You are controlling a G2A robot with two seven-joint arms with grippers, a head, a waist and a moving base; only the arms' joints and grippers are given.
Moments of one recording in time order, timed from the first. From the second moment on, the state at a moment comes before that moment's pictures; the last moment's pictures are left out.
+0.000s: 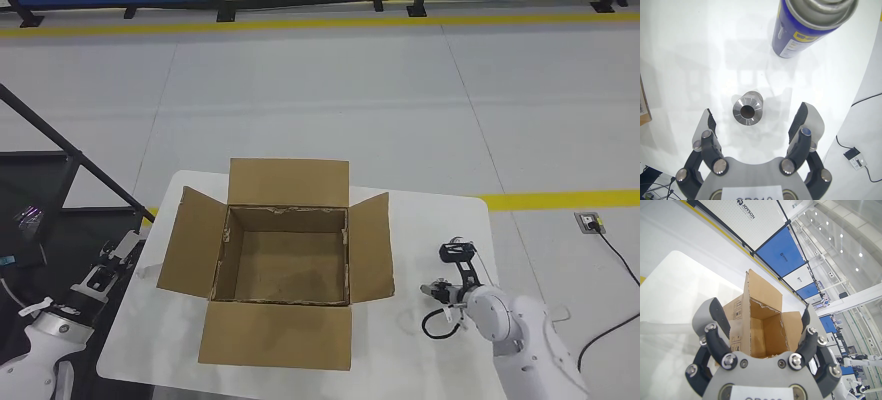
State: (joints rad) left arm 1.46 -1.12 -1.98 -1.87 0.09 -0.22 -0.51; right arm -1.06 -1.25 1.43 -1.49 -1.16 0.04 1.02
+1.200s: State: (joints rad) left arm 1.49 -1.12 -1.97 -1.87 0.12 -0.24 -0.49; right arm -1.02 -1.24 1.32 -2.18 -1.23 0.09 1.07
